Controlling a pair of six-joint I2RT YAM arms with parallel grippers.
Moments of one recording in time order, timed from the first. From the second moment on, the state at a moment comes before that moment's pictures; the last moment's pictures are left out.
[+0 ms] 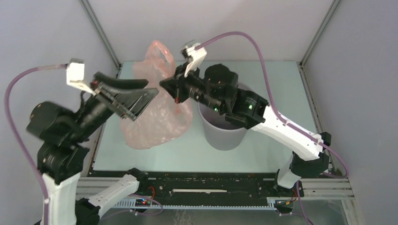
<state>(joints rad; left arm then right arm) -0.48 0.88 1.69 -0.57 0.33 -0.65 1.21 1.63 2.04 -0.40 0.23 0.30</state>
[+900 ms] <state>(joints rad) -0.48 0.84 1.66 -0.65 0.29 -0.47 0.35 1.08 1.81 -0.71 -0.35 0.93</state>
